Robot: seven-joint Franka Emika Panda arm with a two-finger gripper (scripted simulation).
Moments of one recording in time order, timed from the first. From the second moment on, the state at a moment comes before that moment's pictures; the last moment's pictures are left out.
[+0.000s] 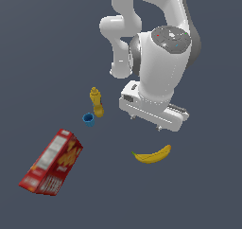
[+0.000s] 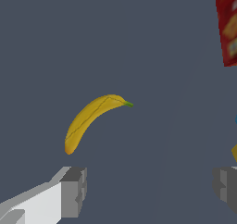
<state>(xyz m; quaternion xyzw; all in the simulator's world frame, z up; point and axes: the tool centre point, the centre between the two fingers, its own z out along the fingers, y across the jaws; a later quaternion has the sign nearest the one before) 0.068 0.088 0.229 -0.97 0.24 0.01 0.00</state>
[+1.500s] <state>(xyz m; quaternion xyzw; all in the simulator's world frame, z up) 0.110 0.139 0.107 -0.82 0.57 0.00 0.00</state>
